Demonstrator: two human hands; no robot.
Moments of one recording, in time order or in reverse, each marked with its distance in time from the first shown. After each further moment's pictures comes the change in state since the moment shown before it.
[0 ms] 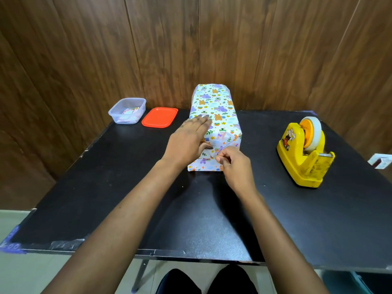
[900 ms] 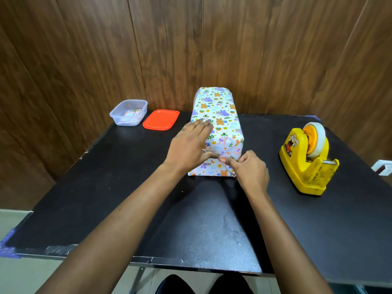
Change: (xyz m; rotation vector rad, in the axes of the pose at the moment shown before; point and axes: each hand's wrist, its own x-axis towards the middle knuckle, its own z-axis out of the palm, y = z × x) left_hand 0.000 0.000 0.004 0.049 0.029 0.012; right_hand 0.016 0.013 -0.013 -0.215 0.118 0.333
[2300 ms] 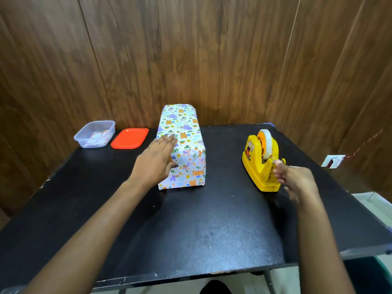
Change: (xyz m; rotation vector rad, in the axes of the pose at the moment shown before) left_hand -0.001 0.008 -0.017 -0.022 -0.124 -0.031; right_hand 0.025 0.078 -0.142 0.582 0.112 0.421
